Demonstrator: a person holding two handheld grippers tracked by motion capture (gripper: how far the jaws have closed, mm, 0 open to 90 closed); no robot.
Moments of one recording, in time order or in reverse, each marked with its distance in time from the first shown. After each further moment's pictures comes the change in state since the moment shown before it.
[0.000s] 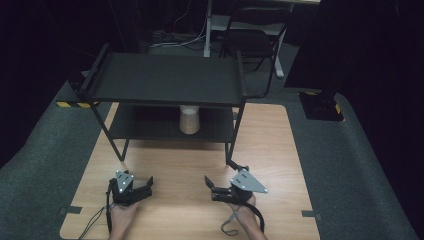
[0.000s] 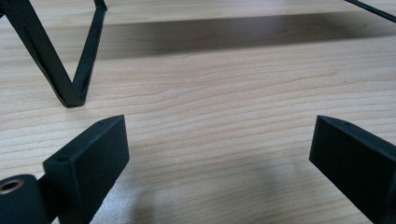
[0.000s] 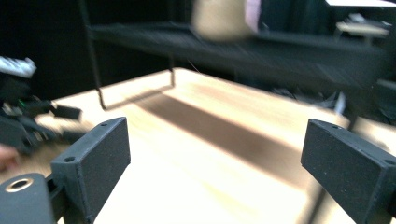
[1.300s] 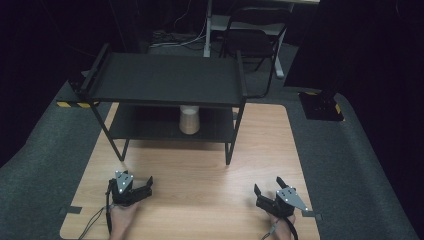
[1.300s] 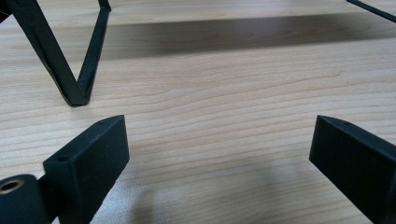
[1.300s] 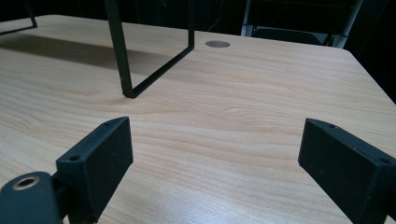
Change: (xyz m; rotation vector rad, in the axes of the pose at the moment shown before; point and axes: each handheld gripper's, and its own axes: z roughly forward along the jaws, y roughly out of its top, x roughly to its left) left arm -0.002 -0.001 -0.001 -0.003 0.013 -0.006; right arm -0.030 -0.060 -0.058 0.119 -0.350 0.055
